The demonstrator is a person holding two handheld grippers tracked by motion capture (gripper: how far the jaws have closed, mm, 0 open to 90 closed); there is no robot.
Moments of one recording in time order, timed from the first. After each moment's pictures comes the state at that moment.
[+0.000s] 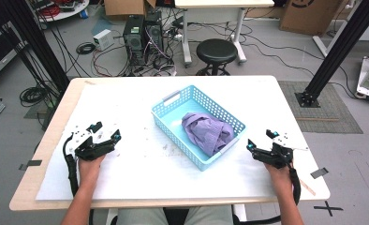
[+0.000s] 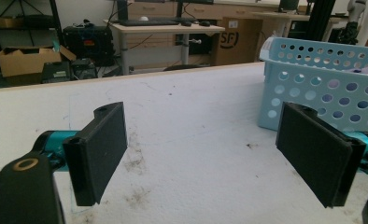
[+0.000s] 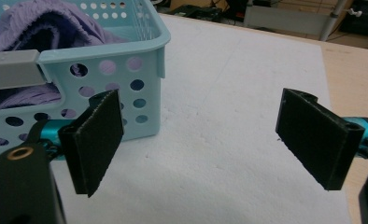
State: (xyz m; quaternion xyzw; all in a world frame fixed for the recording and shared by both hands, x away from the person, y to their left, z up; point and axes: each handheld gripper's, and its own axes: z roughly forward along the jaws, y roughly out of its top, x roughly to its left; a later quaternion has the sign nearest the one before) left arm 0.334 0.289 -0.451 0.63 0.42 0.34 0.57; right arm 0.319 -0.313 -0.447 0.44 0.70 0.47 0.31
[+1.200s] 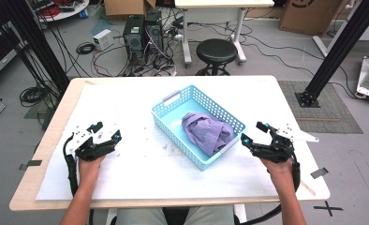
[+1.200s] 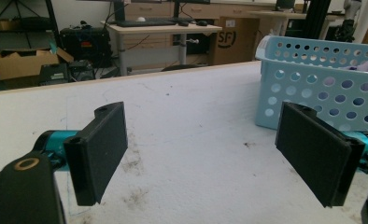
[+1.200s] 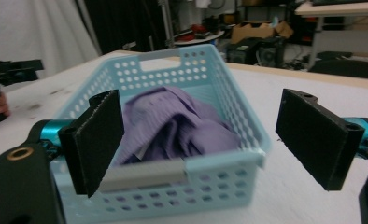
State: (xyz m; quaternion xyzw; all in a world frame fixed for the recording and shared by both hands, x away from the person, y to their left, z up) left arm 0.333 0.289 -0.451 0.63 0.41 0.34 0.57; right arm 0.312 -0.287 -0.385 0.38 0.70 0.57 0.21
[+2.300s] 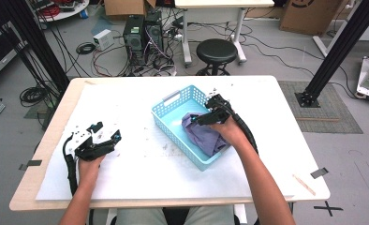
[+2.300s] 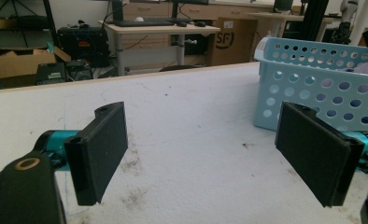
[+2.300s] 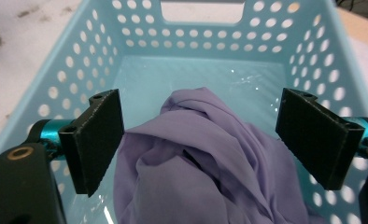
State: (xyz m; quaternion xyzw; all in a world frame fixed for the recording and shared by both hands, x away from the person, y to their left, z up) left arm 0.333 0.290 -0.452 0.63 0.41 0.33 0.57; right arm 0.444 -0.142 -0.372 0.34 0.85 0.39 0.12
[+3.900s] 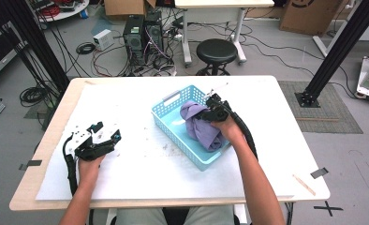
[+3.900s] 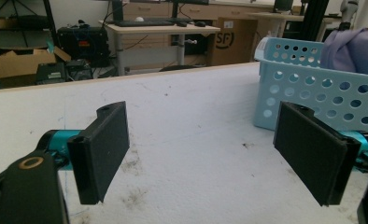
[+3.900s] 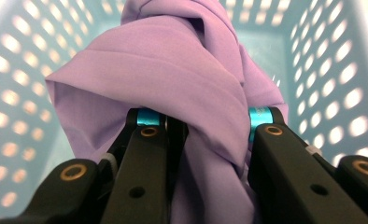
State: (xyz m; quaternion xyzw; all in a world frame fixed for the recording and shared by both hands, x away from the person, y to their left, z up) left arm 0.333 0.290 -0.452 0.63 0.41 0.33 0.57; right arm 0.459 -0.146 -0.380 0.33 0.87 0.35 0.11
